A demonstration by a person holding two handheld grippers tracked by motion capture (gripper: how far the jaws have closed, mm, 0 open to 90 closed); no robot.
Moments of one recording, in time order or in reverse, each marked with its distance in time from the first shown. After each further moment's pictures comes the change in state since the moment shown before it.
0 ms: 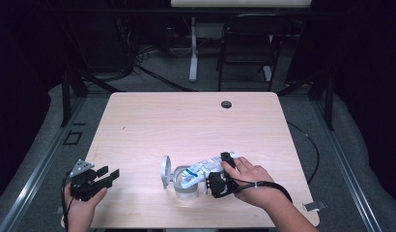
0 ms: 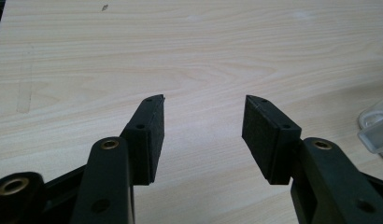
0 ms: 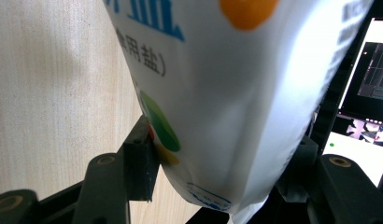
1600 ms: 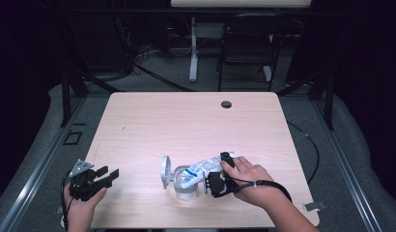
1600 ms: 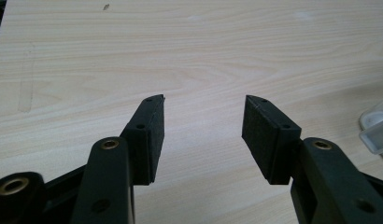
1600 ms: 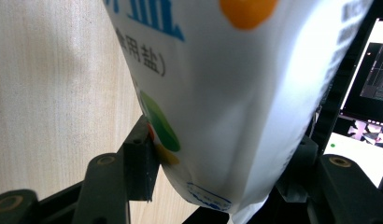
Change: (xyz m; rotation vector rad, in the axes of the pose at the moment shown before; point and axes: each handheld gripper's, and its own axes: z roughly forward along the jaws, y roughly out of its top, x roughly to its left) left arm 0.002 0.000 0.000 0.000 0.001 -0.003; right arm -0.002 0.002 0.000 0.009 0.010 -0.013
